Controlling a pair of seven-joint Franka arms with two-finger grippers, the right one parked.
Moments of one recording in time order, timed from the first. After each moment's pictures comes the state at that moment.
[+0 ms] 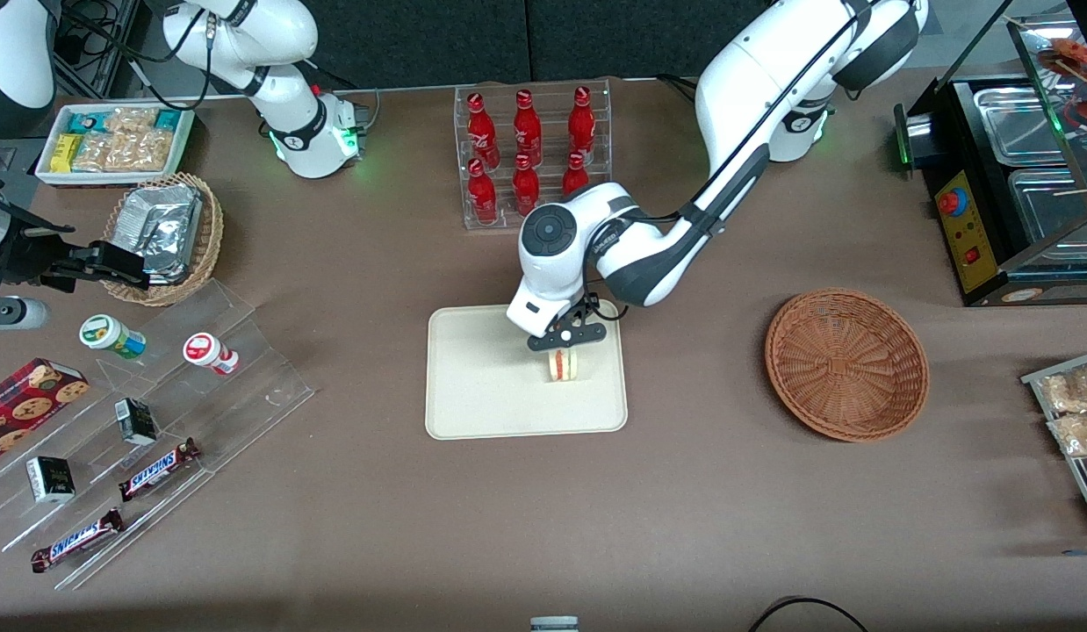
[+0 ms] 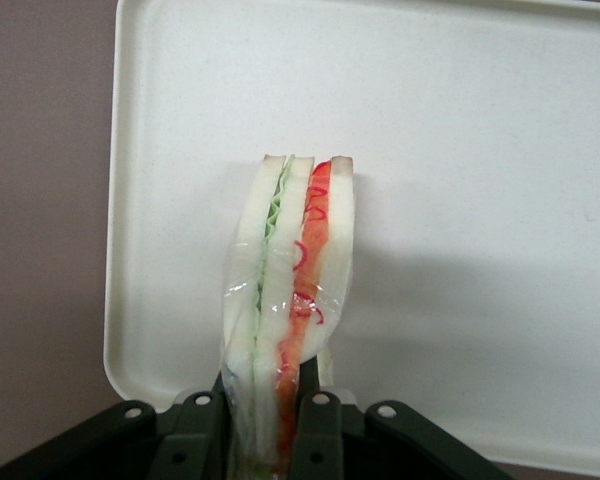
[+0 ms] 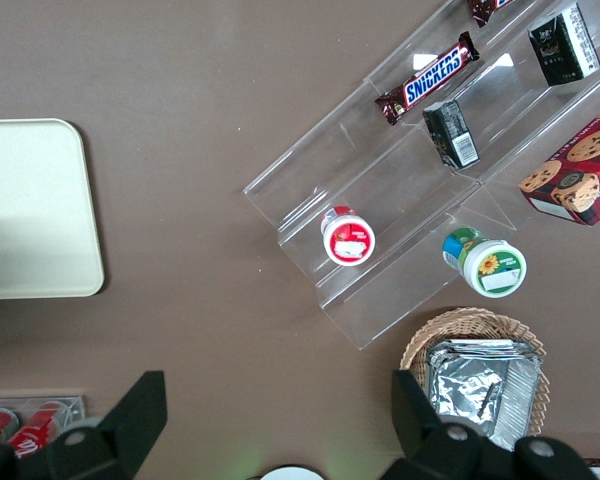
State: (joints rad) arm -0.41 0.73 -0.50 -1.53 0.40 2.11 -1.20
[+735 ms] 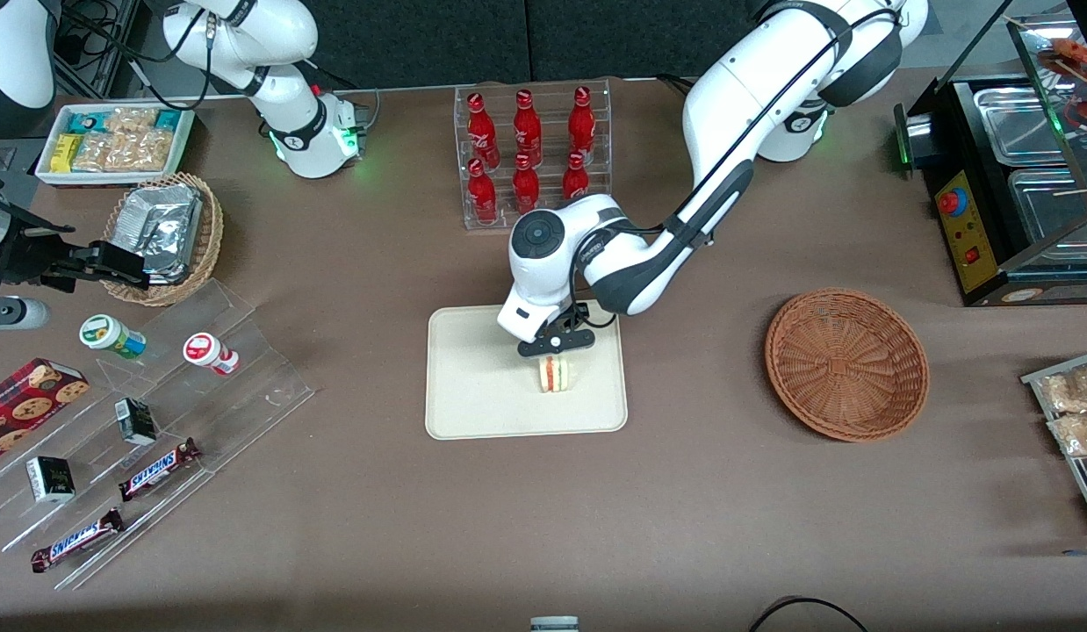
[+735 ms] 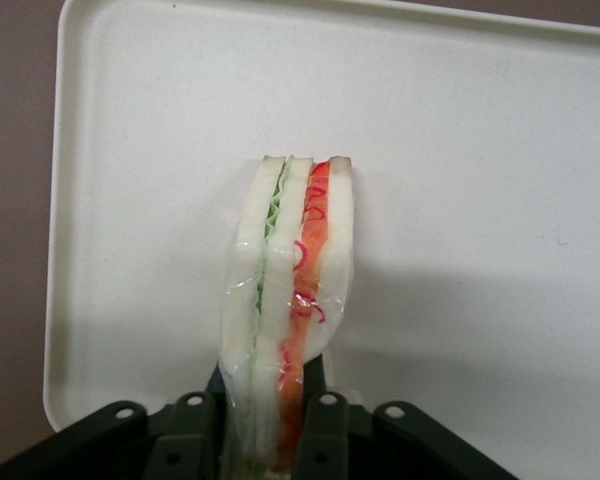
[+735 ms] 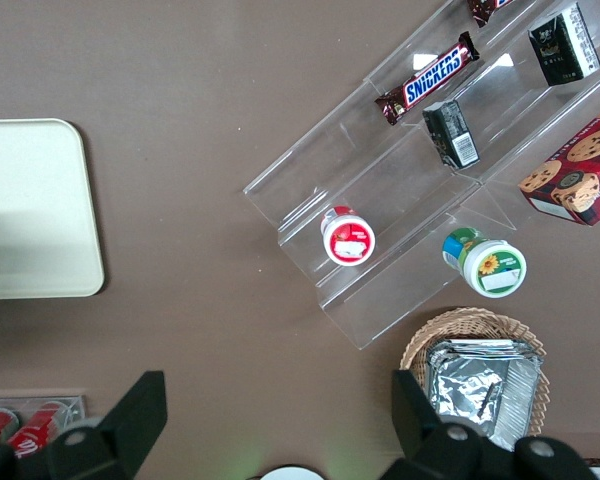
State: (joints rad) arm -0.44 0.79 -0.50 -1.48 0.46 2.16 -1.24
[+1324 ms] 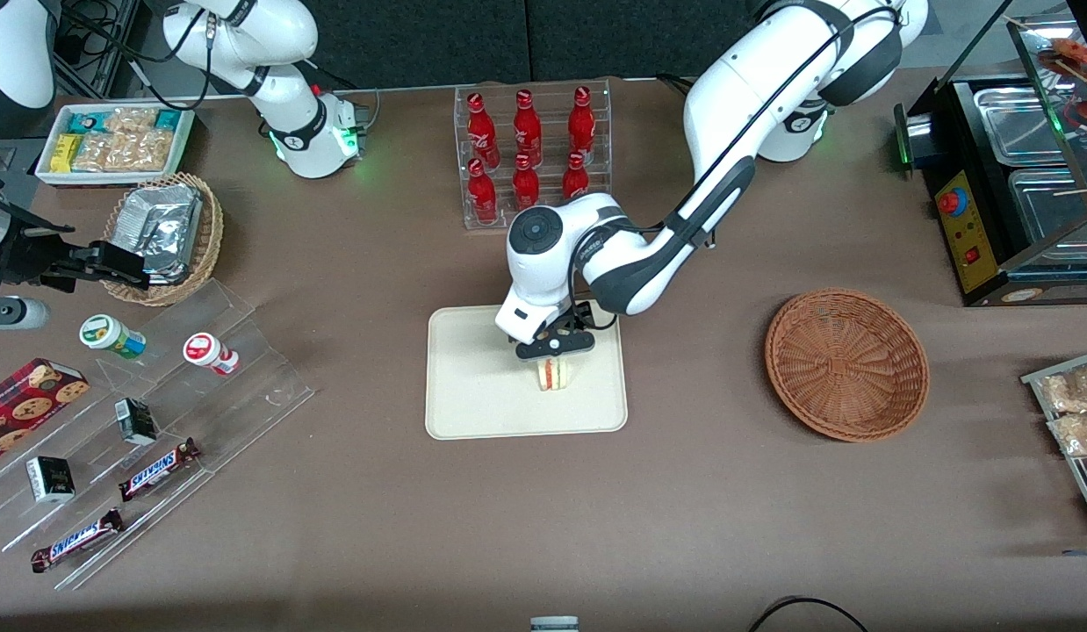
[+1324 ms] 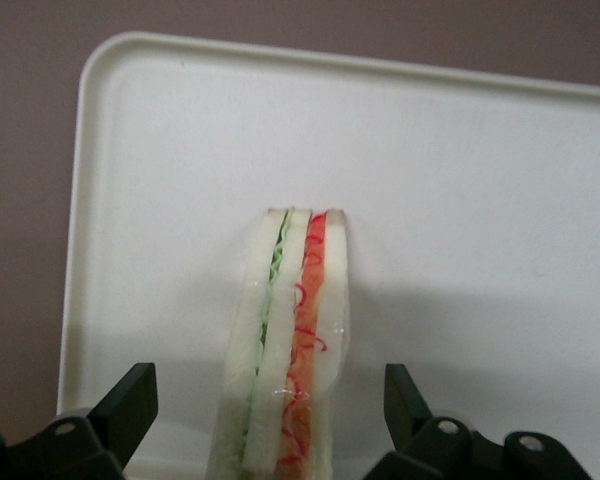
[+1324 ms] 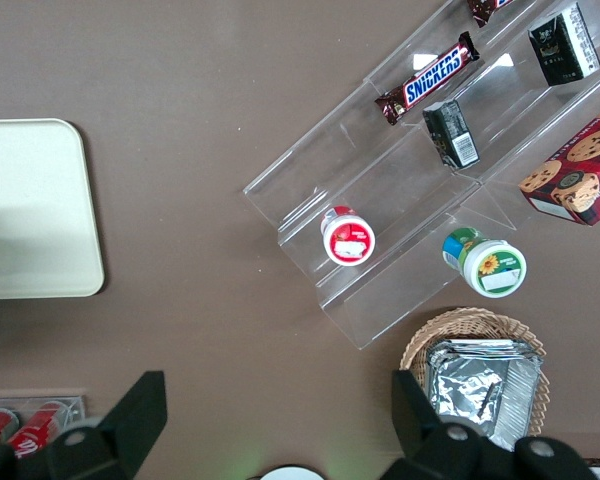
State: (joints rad) arm -0.43 0.77 -0.50 -1.45 0.50 2.14 -1.25
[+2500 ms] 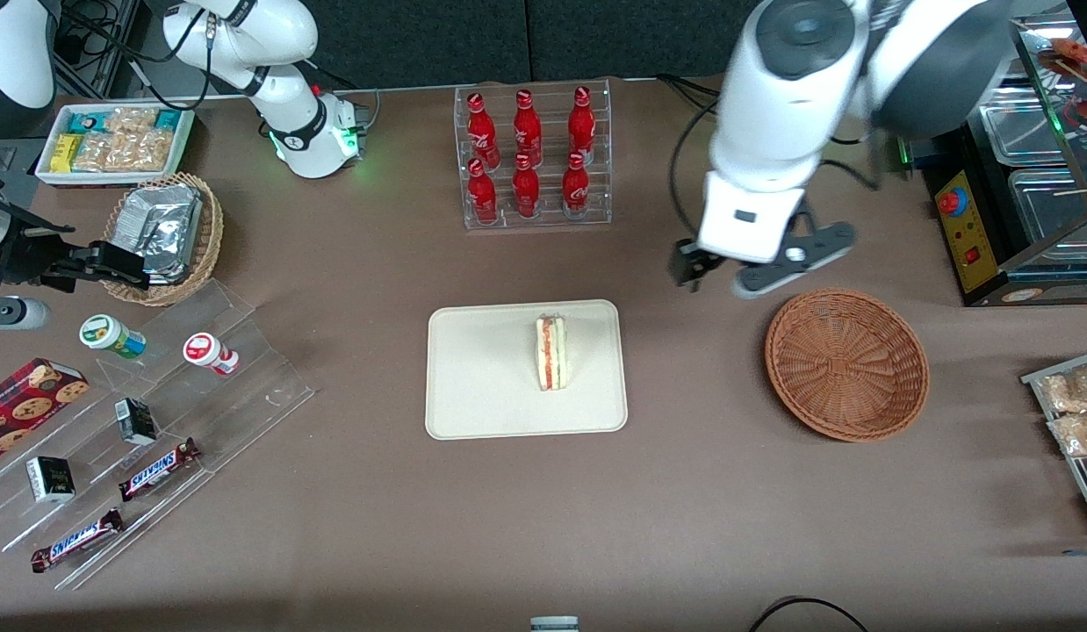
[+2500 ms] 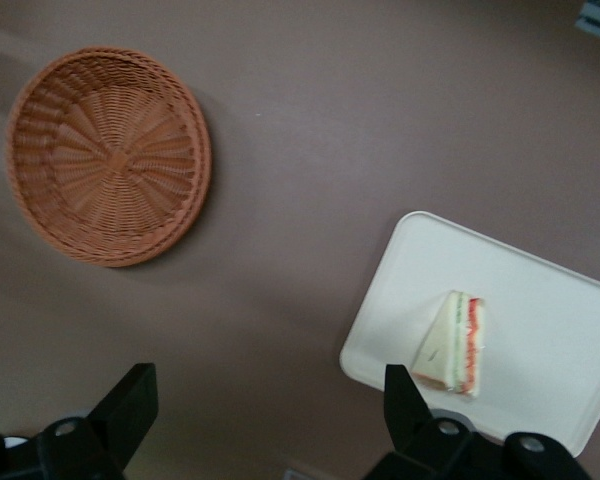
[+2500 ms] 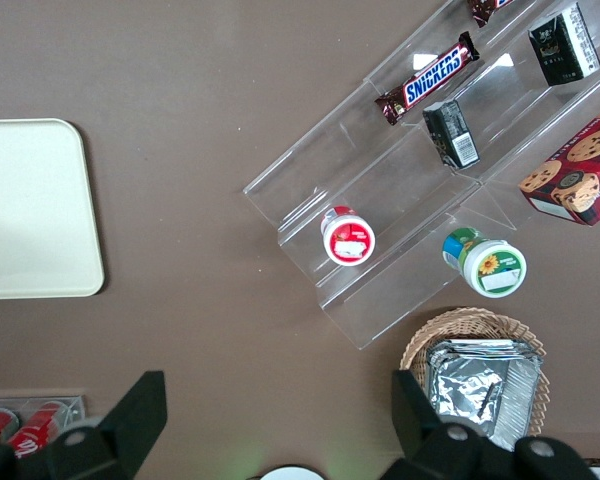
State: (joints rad) arm -0.08 0.20 -0.49 -1.40 0.17 1.54 -0.98
